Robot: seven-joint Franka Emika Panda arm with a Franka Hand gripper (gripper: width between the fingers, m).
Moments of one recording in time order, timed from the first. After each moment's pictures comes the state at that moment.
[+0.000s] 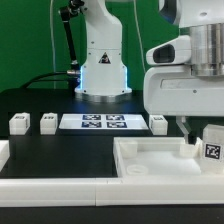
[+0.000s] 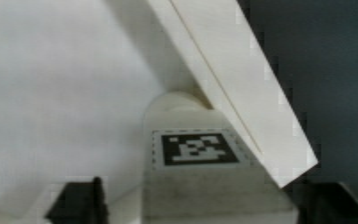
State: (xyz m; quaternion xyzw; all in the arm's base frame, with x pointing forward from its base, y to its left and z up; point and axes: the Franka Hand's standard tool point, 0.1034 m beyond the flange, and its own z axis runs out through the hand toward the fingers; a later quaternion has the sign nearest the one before) arm 0.628 0.118 0.067 -0.95 0.30 -0.02 0.07
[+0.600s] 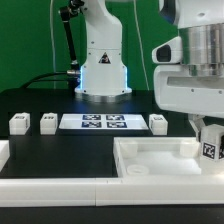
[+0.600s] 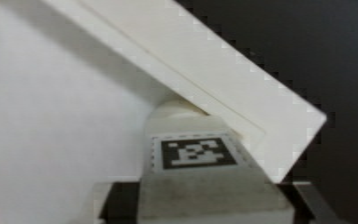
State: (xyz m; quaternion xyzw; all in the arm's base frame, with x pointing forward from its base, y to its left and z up) arm 0.628 0.116 0.067 -0.80 0.59 0.02 0.10
